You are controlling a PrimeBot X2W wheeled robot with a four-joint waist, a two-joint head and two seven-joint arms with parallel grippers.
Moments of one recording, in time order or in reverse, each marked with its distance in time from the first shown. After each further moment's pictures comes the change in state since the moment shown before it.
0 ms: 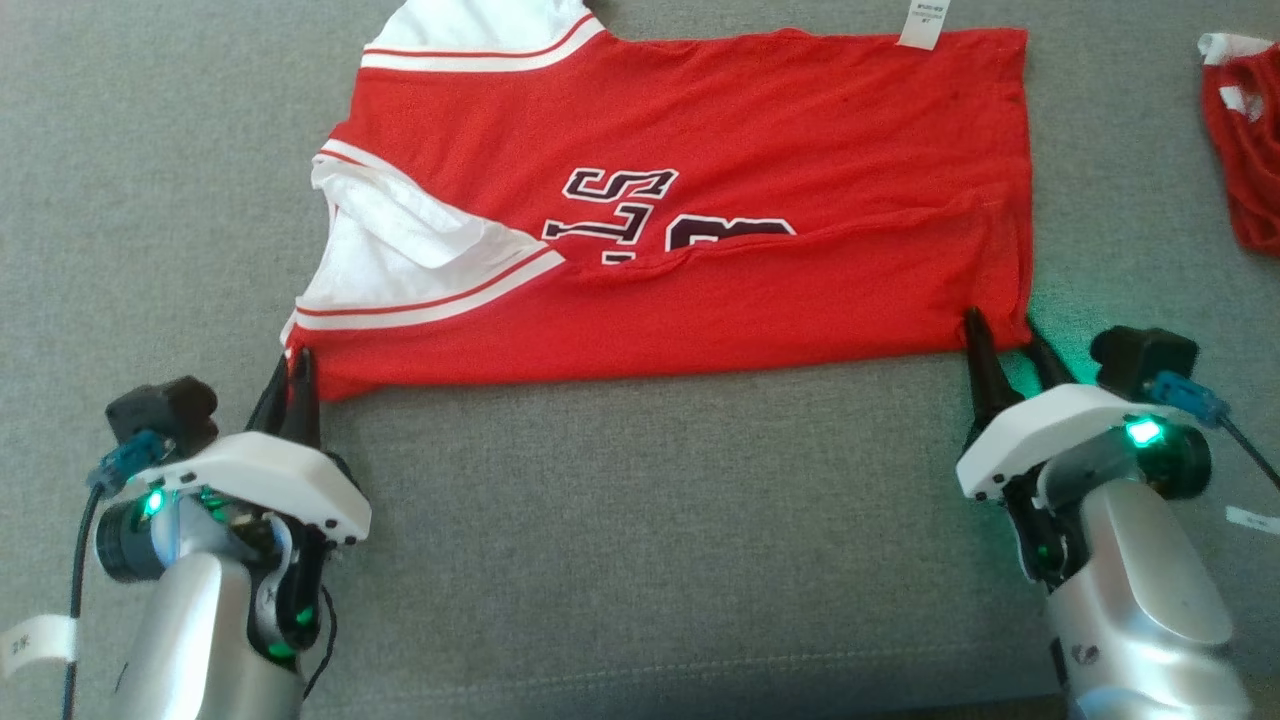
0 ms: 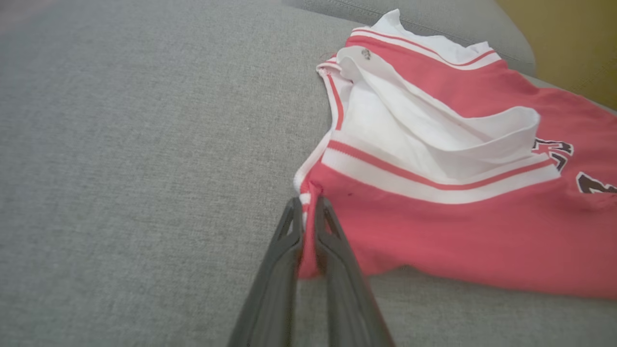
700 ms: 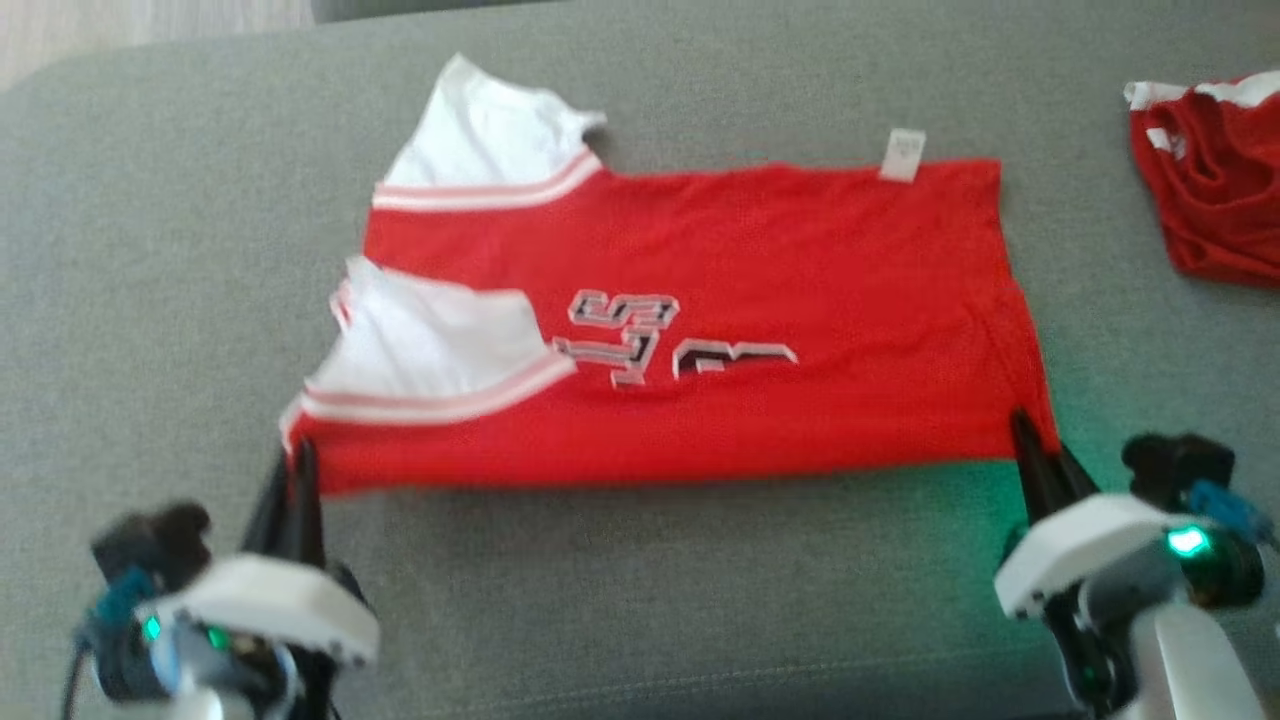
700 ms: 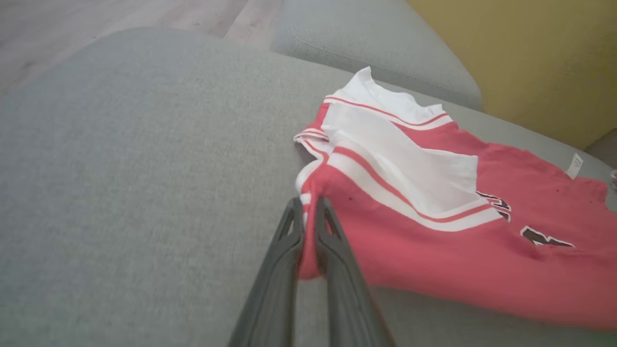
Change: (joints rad) left arm 0.258 -0.007 0.000 -0.277 -0.027 0.046 -0.027; right arm 0.290 0.004 -0.042 -0.351 -0.037 0.000 0.135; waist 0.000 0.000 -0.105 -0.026
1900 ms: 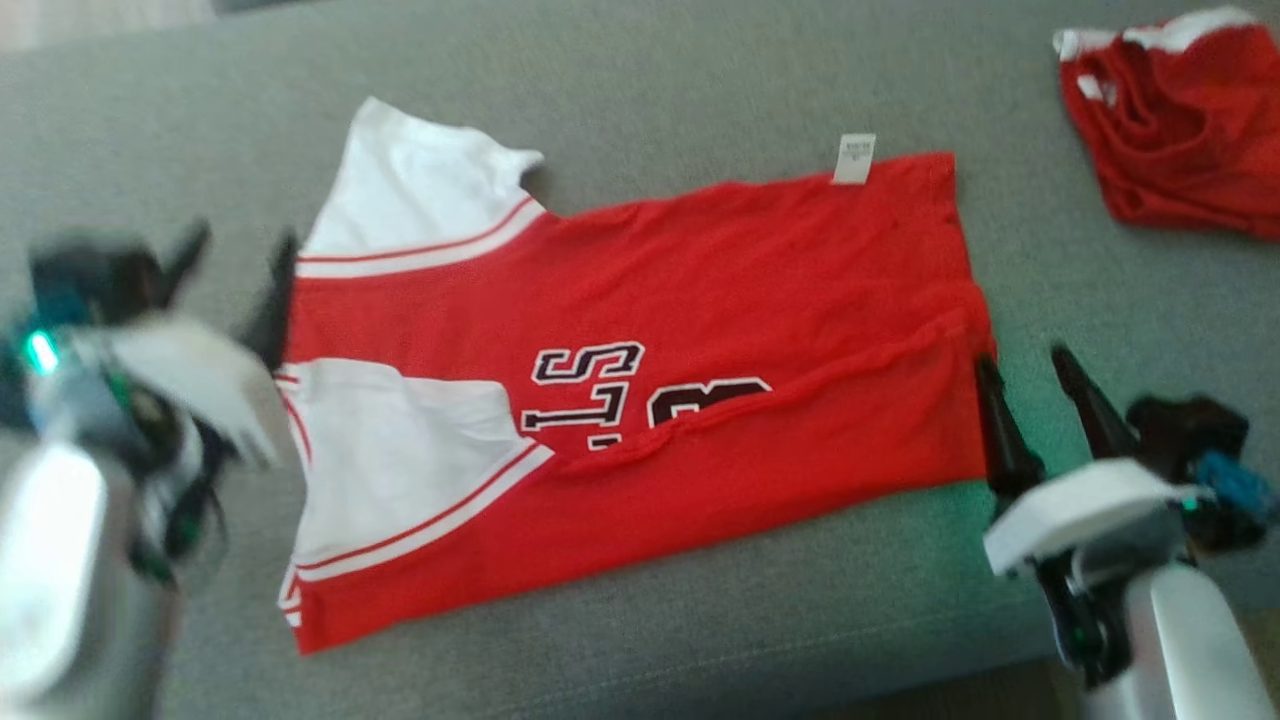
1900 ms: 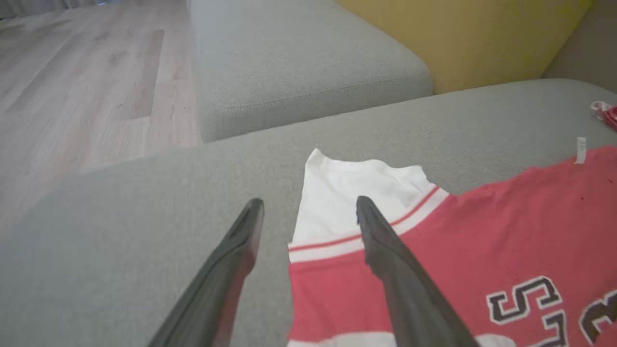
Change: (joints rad) left arm -0.305 0.216 -0.081 0.026 0.050 -0.094 0.221; right arm 0.024 0.003 0.026 -0.133 -0.017 0.000 -0.021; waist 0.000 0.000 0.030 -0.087
